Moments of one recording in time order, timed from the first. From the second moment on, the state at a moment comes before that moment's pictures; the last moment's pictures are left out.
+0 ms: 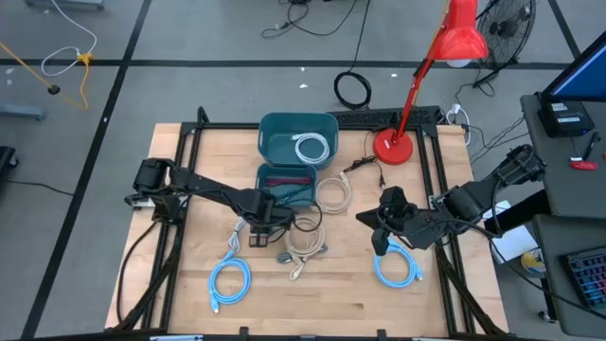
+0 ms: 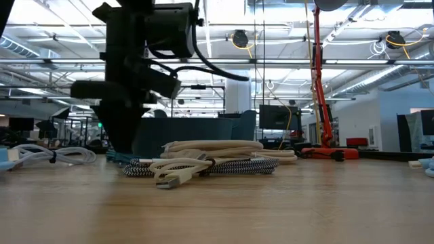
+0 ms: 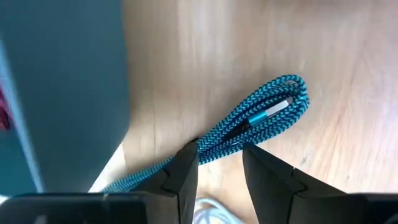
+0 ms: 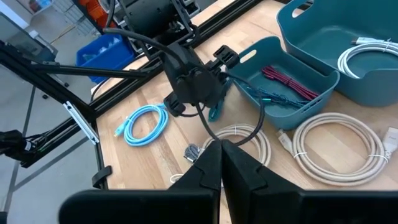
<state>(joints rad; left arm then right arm) -0.12 1.82 1.17 -0.94 -0.13 -0.09 0.55 1.20 1.25 -0.73 0.65 0.96</state>
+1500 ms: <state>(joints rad) -0.09 1.77 1.12 -0.95 -0.13 0.45 0.55 1.18 1.13 -0.50 0.65 1.01</state>
